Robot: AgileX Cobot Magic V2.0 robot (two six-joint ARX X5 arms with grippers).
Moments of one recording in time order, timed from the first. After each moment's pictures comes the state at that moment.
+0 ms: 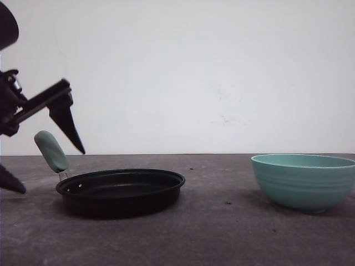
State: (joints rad) left arm -0.26 1.34 0.64 -0.14 0.24 -0.69; right arm 0.03 0.56 0.74 -0.89 -0.42 -0.03
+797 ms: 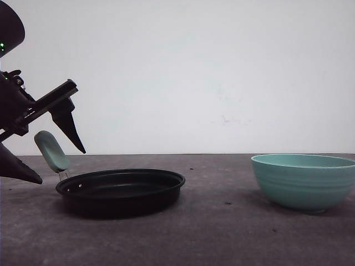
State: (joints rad) left arm -0.27 1.38 0.64 -0.02 0.21 -0.75; right arm 0.03 0.47 0.73 -0.87 -0.41 -0.03
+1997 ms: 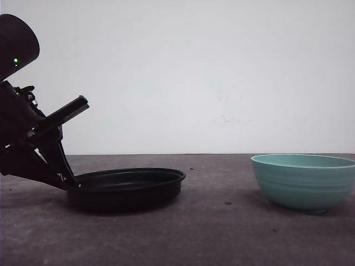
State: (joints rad) left arm -0.32 1.44 0.64 -0.03 0.22 -0.75; right arm 0.03 0.47 0.73 -0.87 -0.39 -0.05
